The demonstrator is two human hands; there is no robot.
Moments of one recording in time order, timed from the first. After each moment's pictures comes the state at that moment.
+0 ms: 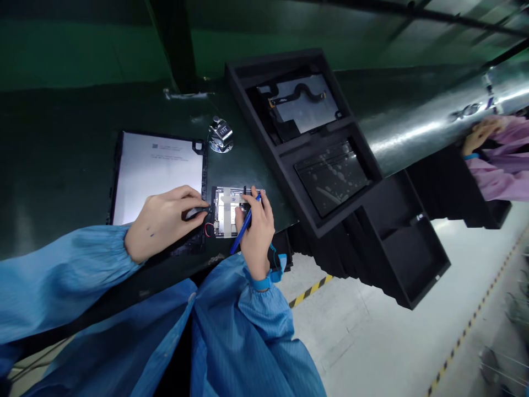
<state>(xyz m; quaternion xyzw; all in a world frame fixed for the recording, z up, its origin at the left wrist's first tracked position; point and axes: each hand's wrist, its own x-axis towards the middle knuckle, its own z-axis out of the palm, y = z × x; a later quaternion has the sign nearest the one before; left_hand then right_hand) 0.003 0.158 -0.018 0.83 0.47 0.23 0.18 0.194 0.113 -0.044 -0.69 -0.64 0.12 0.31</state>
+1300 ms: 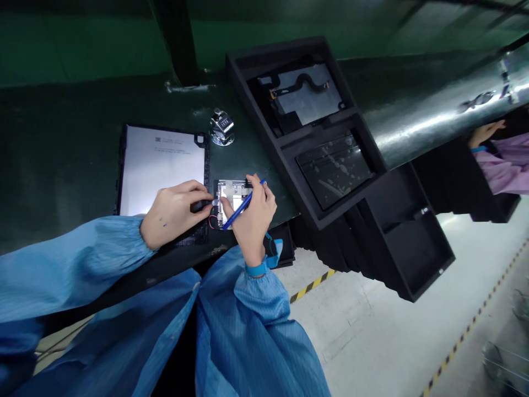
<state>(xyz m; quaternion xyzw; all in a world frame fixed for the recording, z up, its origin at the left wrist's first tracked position) 0.008 0.158 -0.026 0.83 0.47 0.21 0.19 0.180 0.127 -0.036 -0.73 -0.61 0.09 0.29</state>
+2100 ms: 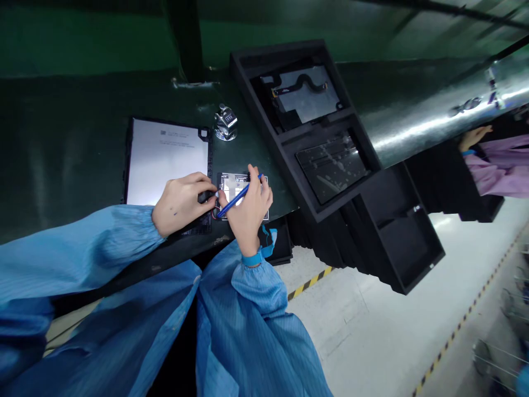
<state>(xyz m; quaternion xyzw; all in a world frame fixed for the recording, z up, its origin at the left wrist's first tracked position) 0.017 0.158 -0.026 0.82 0.51 0.15 0.21 0.167 0.127 -0.047 -0.72 -0.61 0.10 0.31</state>
